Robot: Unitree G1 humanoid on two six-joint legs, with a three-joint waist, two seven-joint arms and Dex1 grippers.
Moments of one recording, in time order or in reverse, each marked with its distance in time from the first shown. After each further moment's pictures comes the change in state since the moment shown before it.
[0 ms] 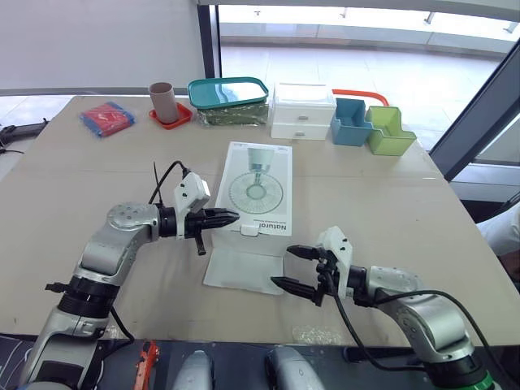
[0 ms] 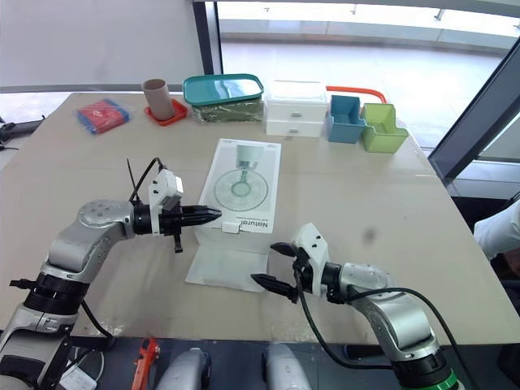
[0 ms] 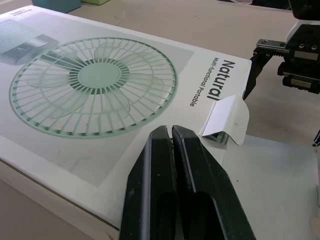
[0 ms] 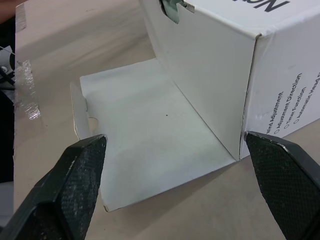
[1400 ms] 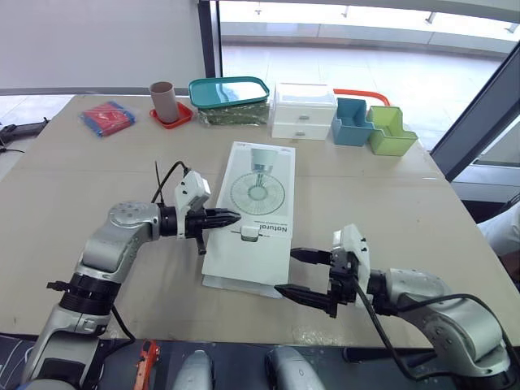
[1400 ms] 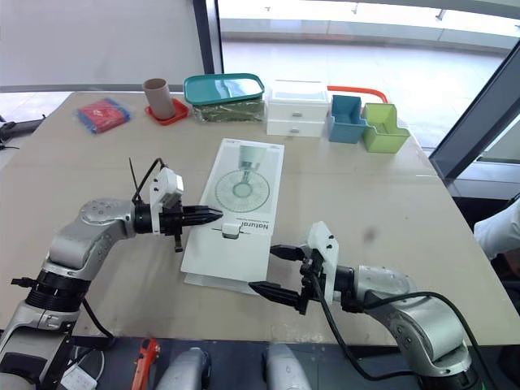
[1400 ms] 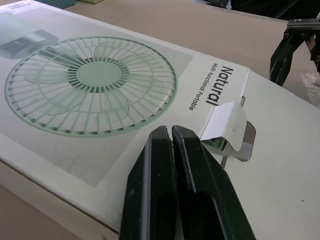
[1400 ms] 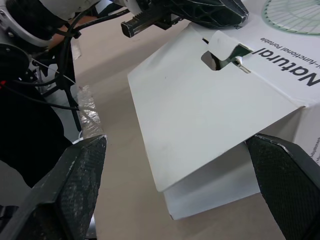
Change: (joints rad) left arm -0.017 -0.010 0.022 0.014 -0.040 0.052 -0.024; right arm 0.053 -0.076 -0.122 -0.200 0.257 0.149 0.005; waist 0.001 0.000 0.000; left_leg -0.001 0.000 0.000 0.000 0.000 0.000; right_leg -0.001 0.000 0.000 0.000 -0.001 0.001
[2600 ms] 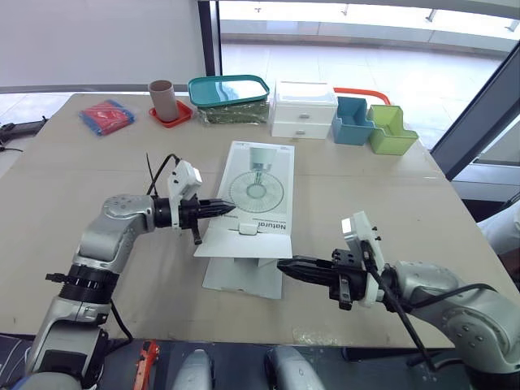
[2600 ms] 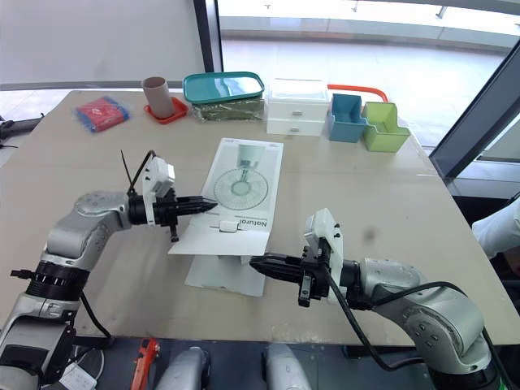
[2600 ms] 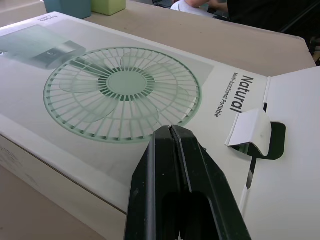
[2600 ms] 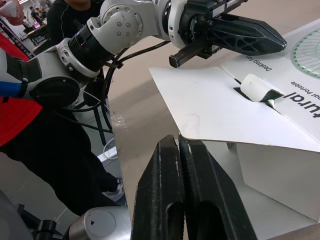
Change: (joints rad) left arm -0.059 0.001 0.039 0.105 -0.017 -0.052 -0.037; right arm -0.070 -0.051 -0.067 -0.078 0.261 0.103 -0.098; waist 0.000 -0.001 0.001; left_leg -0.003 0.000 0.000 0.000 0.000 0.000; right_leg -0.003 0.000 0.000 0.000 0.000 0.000
